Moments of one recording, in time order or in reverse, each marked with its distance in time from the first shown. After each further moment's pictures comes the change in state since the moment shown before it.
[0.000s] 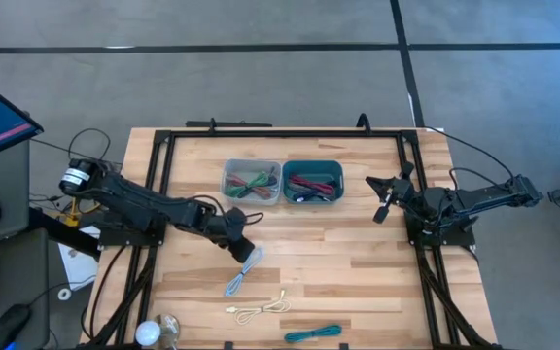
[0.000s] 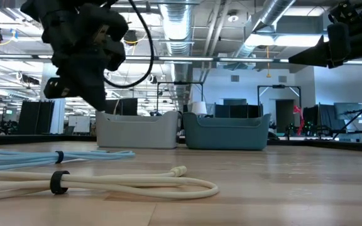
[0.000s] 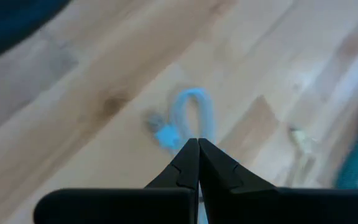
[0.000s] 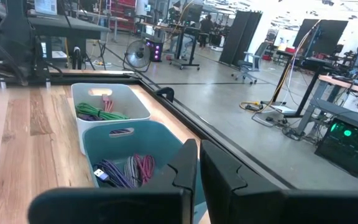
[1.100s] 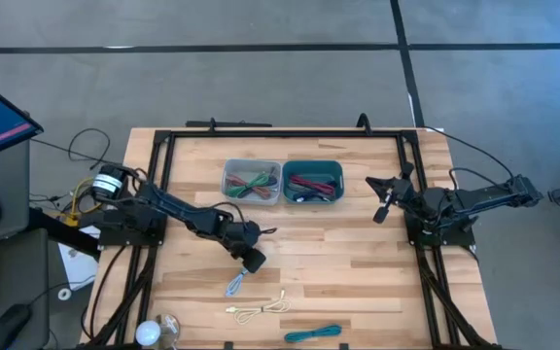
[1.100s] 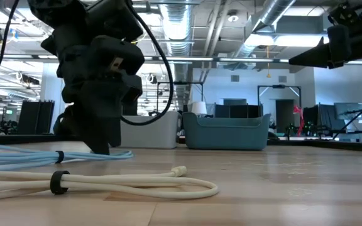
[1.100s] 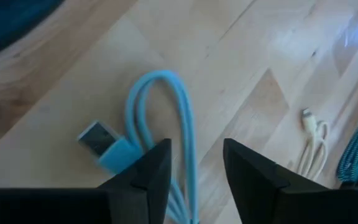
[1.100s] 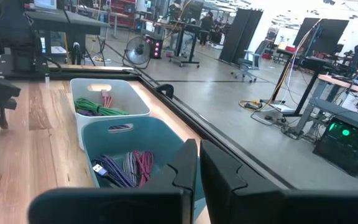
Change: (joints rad) left arm 0.023 0.271 0.000 0.278 0.211 0.034; right arm -0.001 0.000 0.000 -0.018 0.000 -0.001
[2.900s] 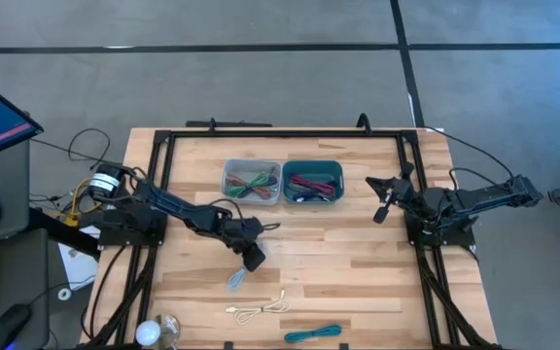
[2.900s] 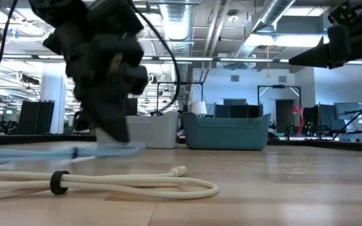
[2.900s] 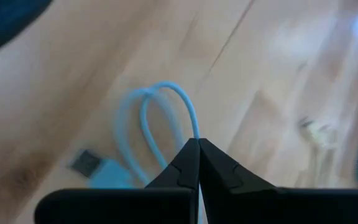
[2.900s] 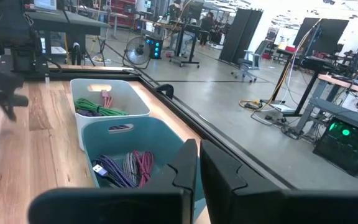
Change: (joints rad) left arm 0.013 -0.016 -0.005 0.039 -0.068 0.175; right arm 0.000 0.000 0.000 0.002 0.000 0.000
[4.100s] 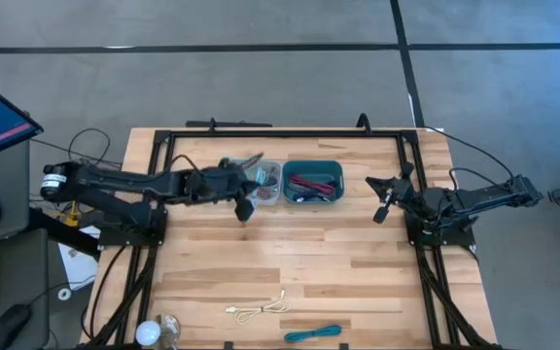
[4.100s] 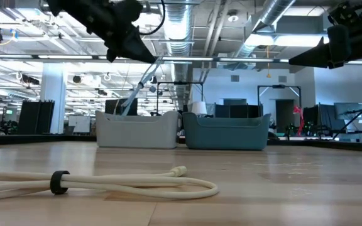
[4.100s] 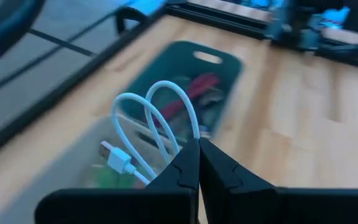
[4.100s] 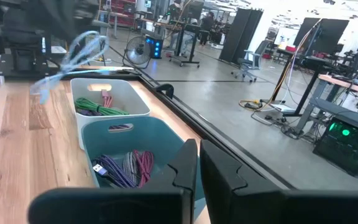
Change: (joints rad) left arm 0.230 -0.465 0.004 -0.021 -0.443 0.642; right arm 0.000 0.000 0.000 -0.002 0.000 0.000
